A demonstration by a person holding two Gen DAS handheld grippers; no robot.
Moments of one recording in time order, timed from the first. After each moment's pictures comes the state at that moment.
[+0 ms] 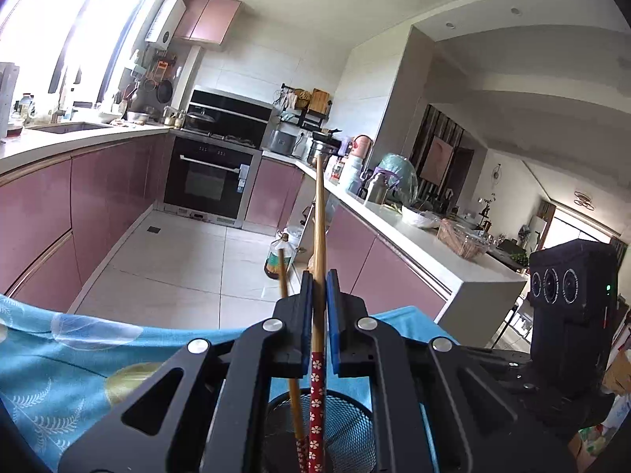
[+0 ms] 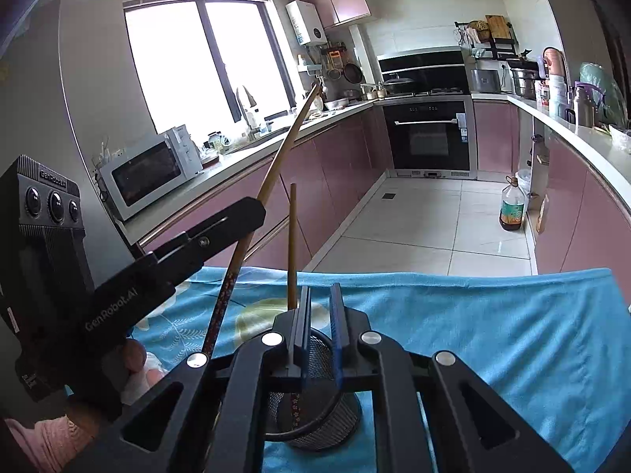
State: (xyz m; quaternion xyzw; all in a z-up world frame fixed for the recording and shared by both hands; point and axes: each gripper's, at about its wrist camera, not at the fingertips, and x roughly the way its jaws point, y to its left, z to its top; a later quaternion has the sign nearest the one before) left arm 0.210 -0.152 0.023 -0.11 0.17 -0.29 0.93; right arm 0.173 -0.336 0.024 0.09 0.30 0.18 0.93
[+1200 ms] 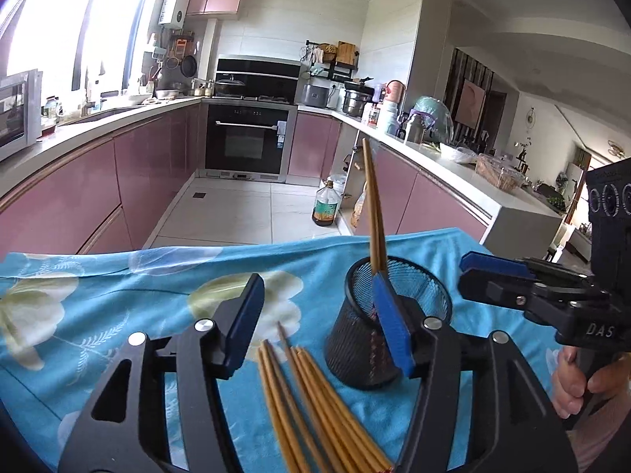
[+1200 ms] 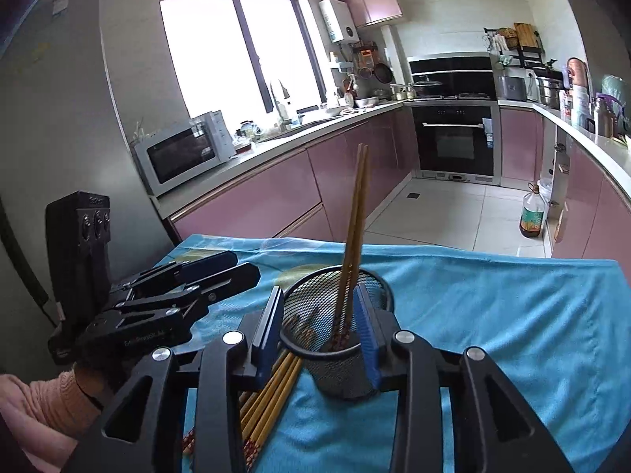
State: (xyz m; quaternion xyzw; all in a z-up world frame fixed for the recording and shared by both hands) left arm 0.151 -0.084 -0.031 -0.03 0.26 -0.22 0.94; right arm 0.110 -0.320 0.020 0.06 0.29 0.24 0.92
